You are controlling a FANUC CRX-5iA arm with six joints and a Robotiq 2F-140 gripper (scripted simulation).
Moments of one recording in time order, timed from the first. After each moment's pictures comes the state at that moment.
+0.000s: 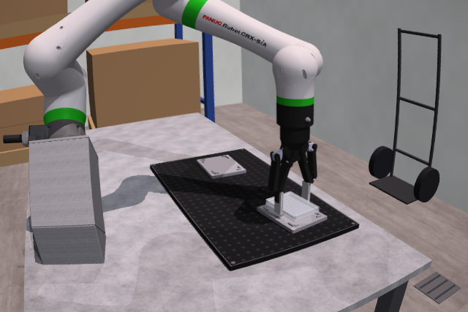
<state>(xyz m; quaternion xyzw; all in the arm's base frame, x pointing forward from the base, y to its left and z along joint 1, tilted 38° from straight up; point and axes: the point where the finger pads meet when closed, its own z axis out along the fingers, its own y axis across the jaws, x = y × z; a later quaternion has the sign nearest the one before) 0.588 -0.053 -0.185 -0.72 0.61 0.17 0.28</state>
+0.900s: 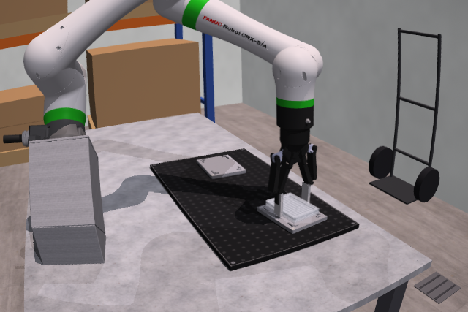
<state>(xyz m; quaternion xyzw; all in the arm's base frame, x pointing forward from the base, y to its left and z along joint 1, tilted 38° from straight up) 0.589 -0.050 -0.188 -0.72 0.61 0.17 0.28</state>
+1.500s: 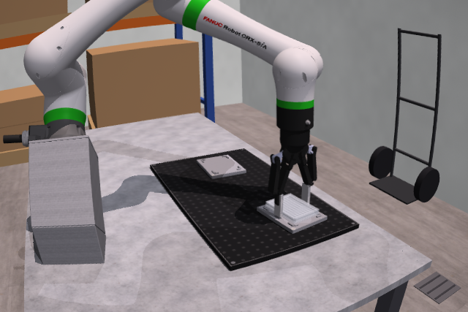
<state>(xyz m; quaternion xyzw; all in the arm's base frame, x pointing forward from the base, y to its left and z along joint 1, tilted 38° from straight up) 0.589 -0.049 -0.190 -0.72 0.61 0.17 0.28</state>
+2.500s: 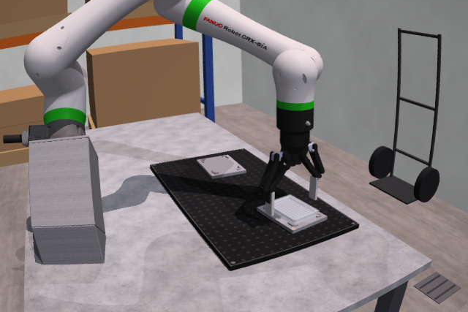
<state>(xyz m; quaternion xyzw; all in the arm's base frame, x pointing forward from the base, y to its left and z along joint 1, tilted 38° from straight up) 0.589 -0.047 -0.192 -0.72 0.61 0.17 0.28</state>
